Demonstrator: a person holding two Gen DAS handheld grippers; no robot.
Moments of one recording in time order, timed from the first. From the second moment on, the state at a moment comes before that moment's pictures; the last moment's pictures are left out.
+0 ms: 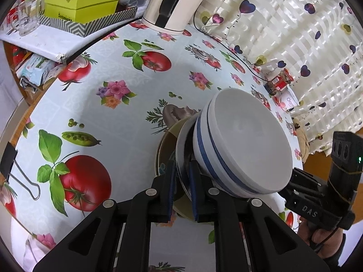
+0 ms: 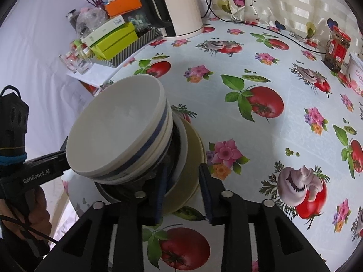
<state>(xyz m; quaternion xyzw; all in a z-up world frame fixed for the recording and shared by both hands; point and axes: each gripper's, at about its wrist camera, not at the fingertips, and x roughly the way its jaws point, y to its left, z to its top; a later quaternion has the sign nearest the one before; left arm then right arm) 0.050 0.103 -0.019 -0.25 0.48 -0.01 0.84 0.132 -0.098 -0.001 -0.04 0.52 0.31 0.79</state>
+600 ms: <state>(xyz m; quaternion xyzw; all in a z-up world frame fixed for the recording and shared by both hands) 0.026 0.094 -0.005 -0.22 0.45 0.02 0.86 0.099 -0.120 0.018 -0.06 0.49 0.28 0.82</state>
